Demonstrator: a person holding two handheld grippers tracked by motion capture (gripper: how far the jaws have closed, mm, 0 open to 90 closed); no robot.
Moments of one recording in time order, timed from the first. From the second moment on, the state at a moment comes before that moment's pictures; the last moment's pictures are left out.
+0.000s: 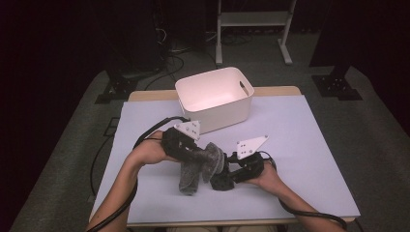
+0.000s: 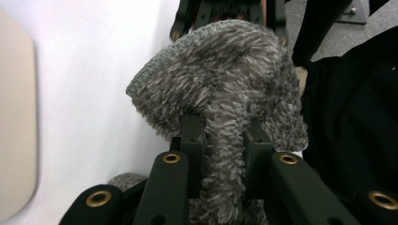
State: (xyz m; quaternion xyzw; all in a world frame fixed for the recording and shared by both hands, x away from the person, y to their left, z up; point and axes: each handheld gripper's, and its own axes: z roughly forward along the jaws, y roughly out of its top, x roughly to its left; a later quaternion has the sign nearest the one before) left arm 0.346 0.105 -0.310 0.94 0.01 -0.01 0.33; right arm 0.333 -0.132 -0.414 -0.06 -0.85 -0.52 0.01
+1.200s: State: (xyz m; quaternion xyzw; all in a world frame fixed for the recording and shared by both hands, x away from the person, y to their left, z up) left arm 0.346 0.106 -0.321 0.96 0.03 -0.01 0.27; right arm 0.330 -0.137 -0.415 -0.09 -0.86 -0.50 0.01
